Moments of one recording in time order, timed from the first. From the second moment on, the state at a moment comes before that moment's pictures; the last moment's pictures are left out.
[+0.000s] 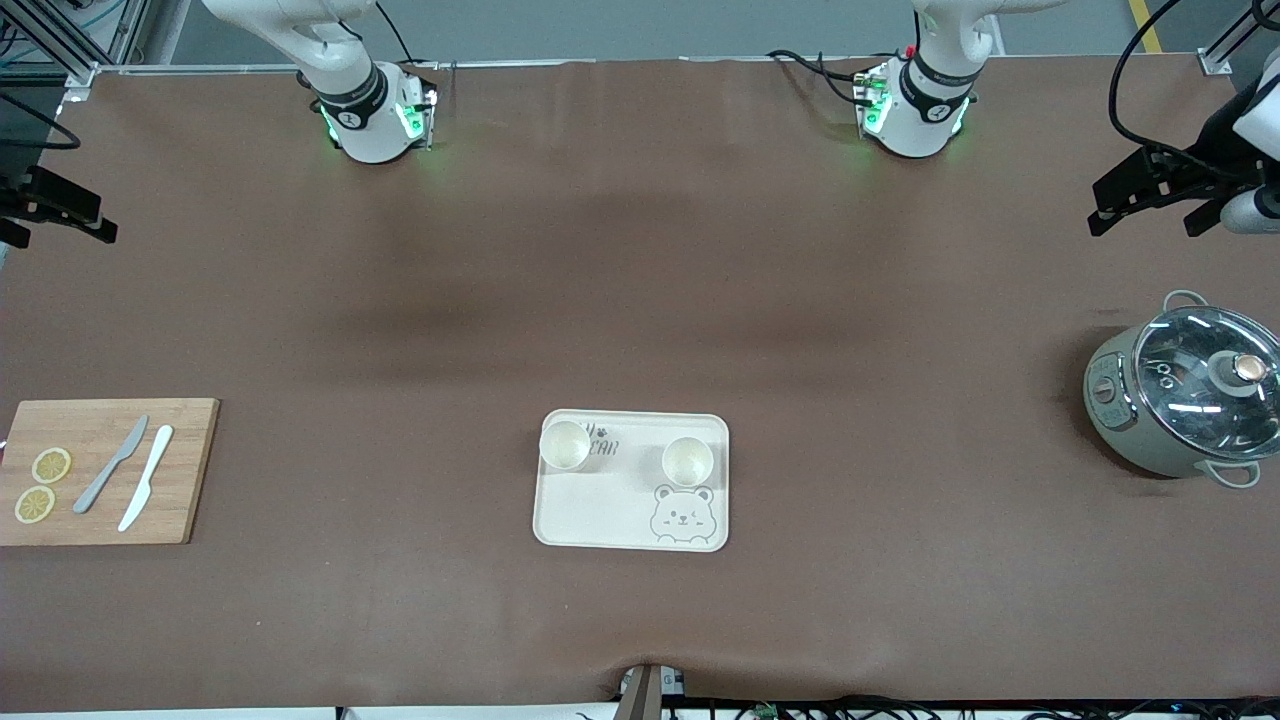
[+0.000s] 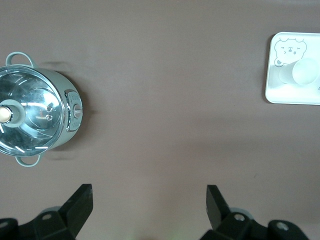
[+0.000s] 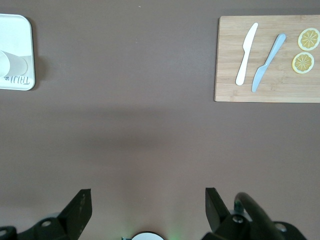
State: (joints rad) left arm 0.05 -0.06 -0.13 -1.52 -0.02 1.50 -0.06; right arm 0.05 -0.03 -0.18 -1.55 0.04 1.44 -0.15
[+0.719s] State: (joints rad) left arm 0.02 0.05 -0.16 -1.53 -0.01 1.50 -0.07; right arm 0.05 -0.03 -0.18 -1.55 0.04 1.44 -0.15
